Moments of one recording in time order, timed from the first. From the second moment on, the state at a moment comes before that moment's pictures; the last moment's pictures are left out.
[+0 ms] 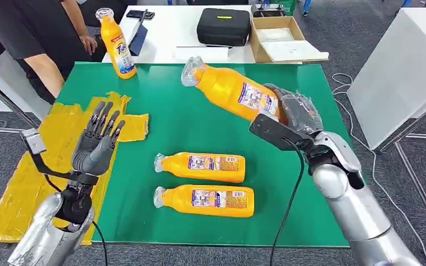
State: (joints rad) left arm -0.22 0.23 -0.18 -1.49 0.74 -0.14 -0.27; right arm -0.56 -0.24 0.51 -1.42 0.65 0.20 0.13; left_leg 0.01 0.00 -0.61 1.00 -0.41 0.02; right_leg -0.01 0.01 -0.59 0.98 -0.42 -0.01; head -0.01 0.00
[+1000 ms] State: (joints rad) left arm -0.23 0.04 -0.28 -1.60 0.78 0.00 -0.21; right arm -0.62 0.23 0.79 -1.14 0.67 0.19 0.21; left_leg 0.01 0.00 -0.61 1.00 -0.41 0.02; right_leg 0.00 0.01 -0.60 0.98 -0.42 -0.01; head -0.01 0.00
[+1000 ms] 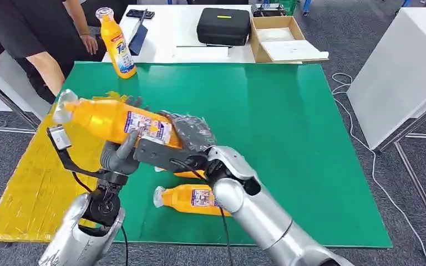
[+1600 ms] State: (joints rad) left arm -0.17 0.00 -0.23 -1.66 0.60 0.11 -0.29; right arm -0.62 0.27 0.84 -1.05 0.63 0.20 0.18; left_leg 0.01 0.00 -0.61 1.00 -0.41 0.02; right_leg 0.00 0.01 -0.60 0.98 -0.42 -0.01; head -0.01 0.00
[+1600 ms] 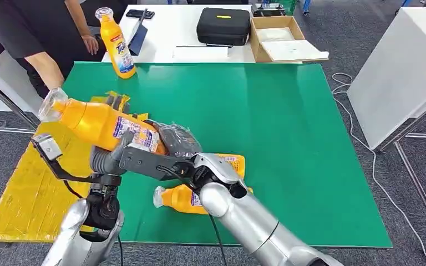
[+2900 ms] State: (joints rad) left arm -0.07 -0.01 -0.09 -1.74 0.80 -0.10 -0.15; right arm -0.51 0.17 0.82 -1.18 0.61 0.14 0.15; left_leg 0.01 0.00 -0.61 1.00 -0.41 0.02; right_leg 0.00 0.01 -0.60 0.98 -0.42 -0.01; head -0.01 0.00
